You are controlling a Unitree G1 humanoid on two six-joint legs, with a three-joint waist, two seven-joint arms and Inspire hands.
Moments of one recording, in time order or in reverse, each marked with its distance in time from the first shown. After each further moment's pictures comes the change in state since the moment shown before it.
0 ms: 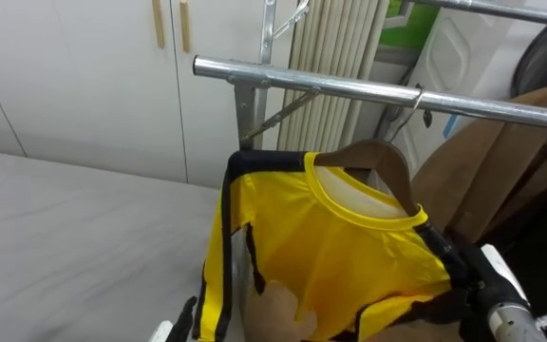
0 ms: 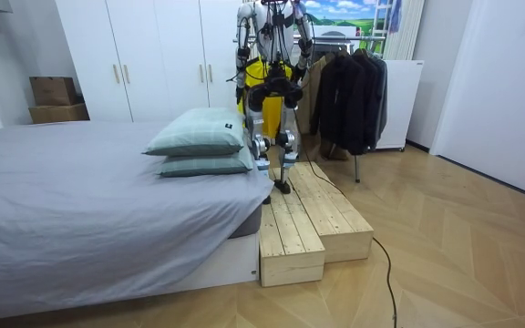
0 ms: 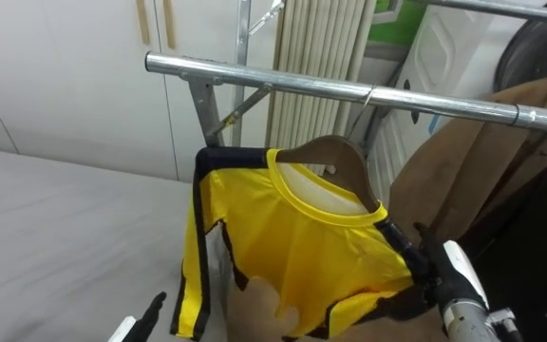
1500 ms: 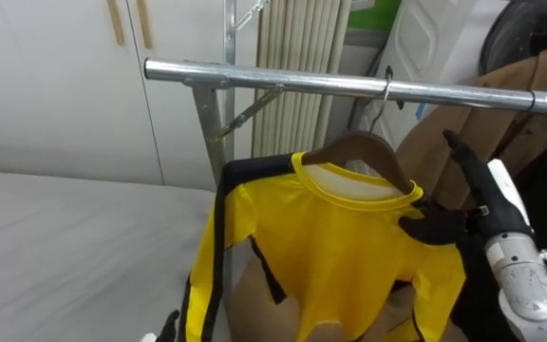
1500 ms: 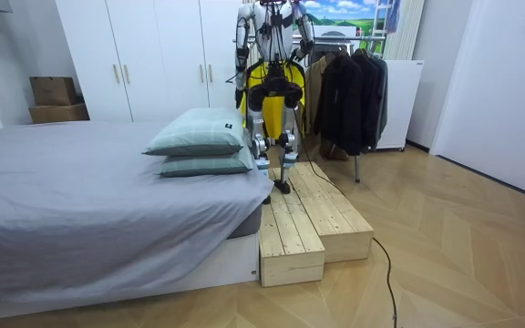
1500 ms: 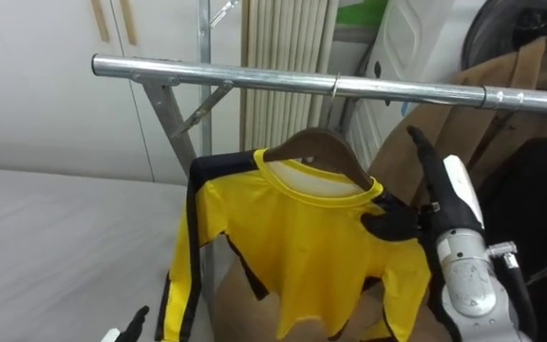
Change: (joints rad) left arm 0.002 -0.002 0.078 0.097 0.046 0.049 -0.022; right arm 0.001 -0.003 -0.048 -0.430 0.034 0.045 -0.022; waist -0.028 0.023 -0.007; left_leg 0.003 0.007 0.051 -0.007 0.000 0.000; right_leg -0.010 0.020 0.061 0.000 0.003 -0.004
